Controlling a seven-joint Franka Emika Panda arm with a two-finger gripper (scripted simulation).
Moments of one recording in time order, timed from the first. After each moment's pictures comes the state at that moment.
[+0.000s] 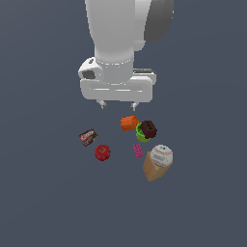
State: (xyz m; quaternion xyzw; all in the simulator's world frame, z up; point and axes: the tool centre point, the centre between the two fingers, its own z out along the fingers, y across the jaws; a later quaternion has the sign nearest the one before) arm 0.005 -0.016 0.319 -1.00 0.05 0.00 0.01
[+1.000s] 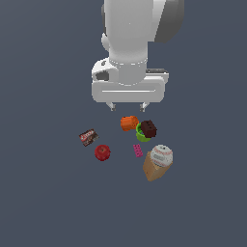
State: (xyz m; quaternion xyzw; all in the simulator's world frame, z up) arm 0.011 0.014 0.318 -1.00 0.01 -0.02 0.01
